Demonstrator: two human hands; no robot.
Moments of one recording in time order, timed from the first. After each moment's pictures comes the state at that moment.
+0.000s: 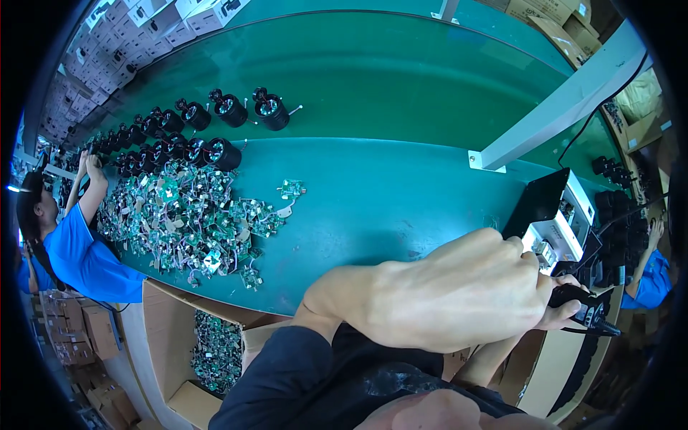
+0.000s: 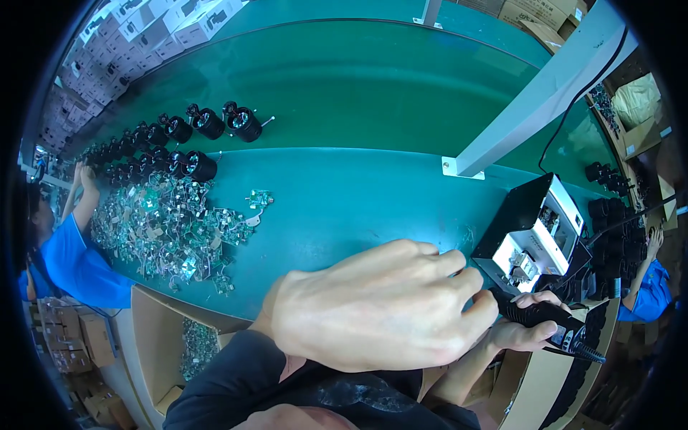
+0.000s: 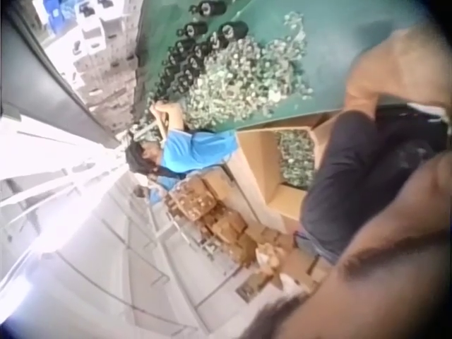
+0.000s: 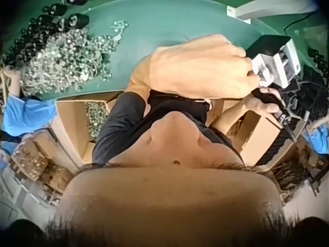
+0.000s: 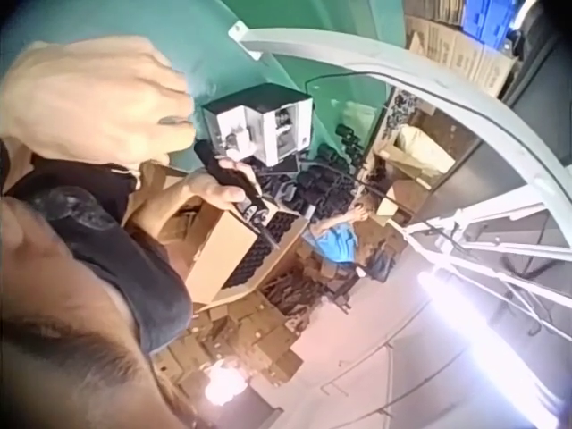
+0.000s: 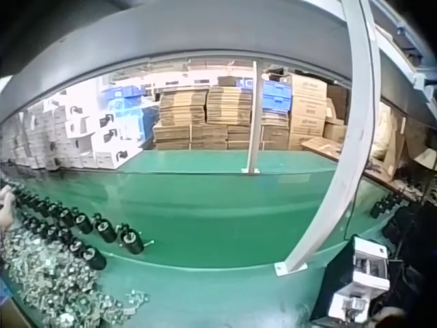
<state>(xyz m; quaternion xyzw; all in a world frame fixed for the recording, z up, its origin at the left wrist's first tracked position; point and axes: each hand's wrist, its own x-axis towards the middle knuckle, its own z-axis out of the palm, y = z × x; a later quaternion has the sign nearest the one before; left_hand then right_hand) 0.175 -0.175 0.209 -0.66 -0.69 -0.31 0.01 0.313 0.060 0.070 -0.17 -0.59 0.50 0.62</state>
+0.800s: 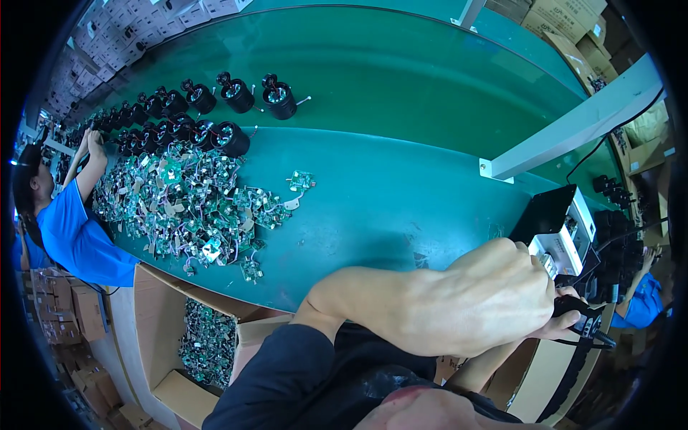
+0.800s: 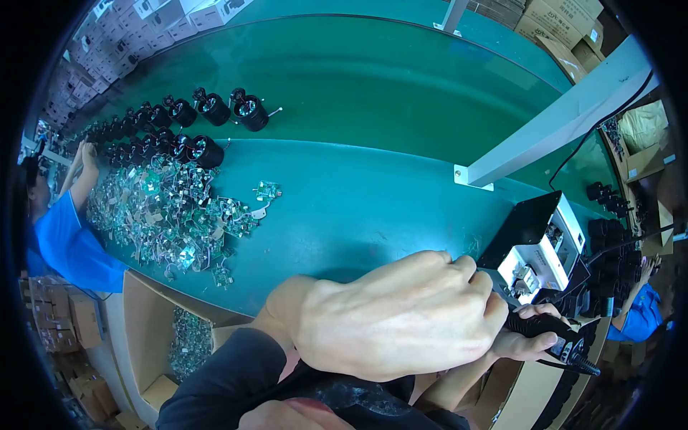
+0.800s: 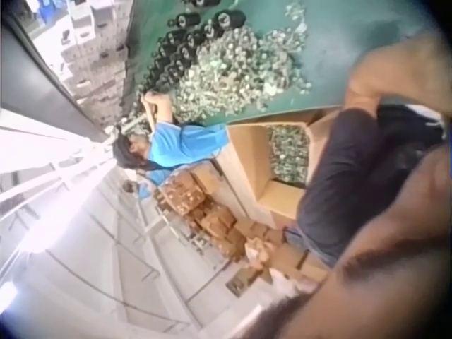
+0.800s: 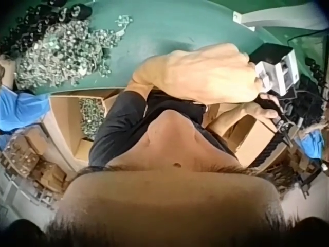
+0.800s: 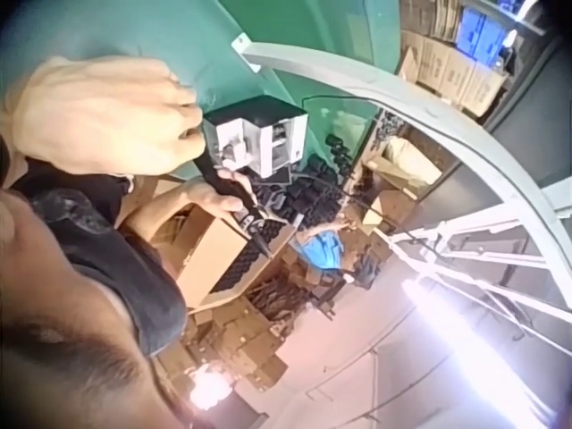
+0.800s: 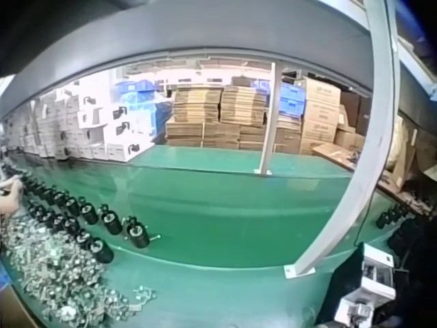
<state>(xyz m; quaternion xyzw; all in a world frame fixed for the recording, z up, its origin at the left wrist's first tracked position) 0.188 -0.174 0.192 -0.60 -0.72 -0.31 0.14 0.317 0.060 0.064 -0.17 -0.61 0.52 0.57</state>
